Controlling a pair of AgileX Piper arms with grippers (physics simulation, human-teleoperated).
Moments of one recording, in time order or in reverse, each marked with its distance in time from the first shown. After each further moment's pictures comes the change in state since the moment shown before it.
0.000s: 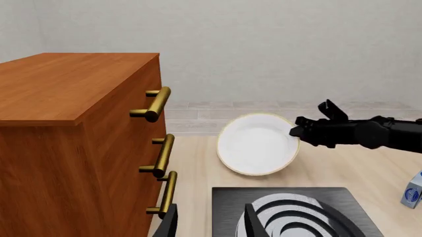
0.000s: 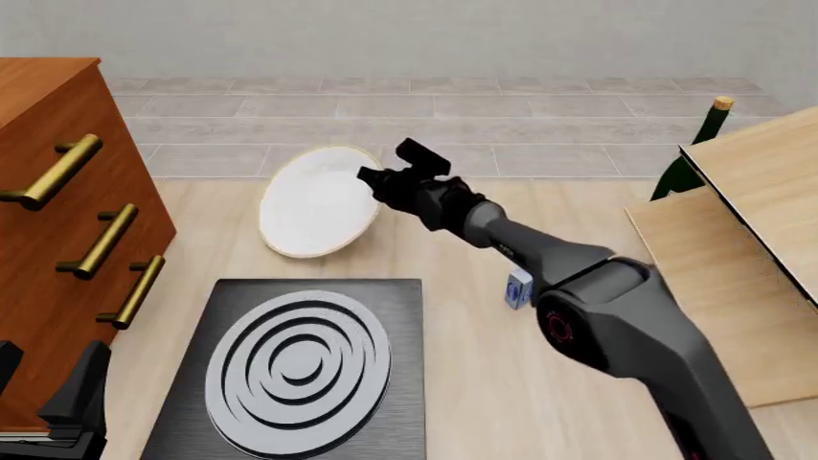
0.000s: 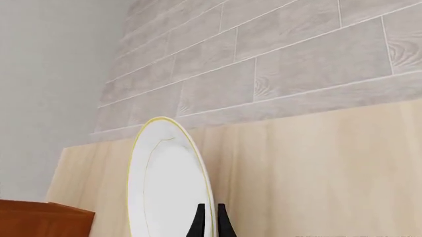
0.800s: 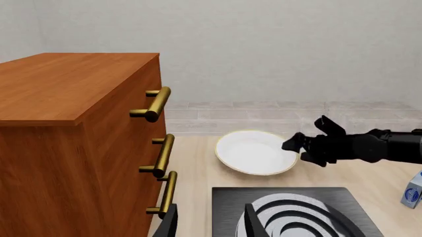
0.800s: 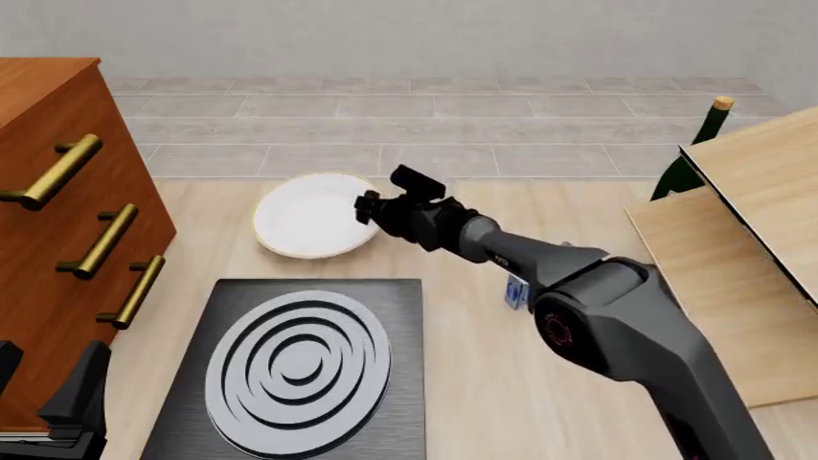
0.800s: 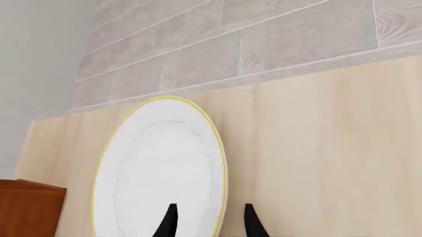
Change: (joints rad) left arm 0.000 0.000 0.000 0.000 0.000; right arm 0.023 -0.017 0.134 -0.007 -0.027
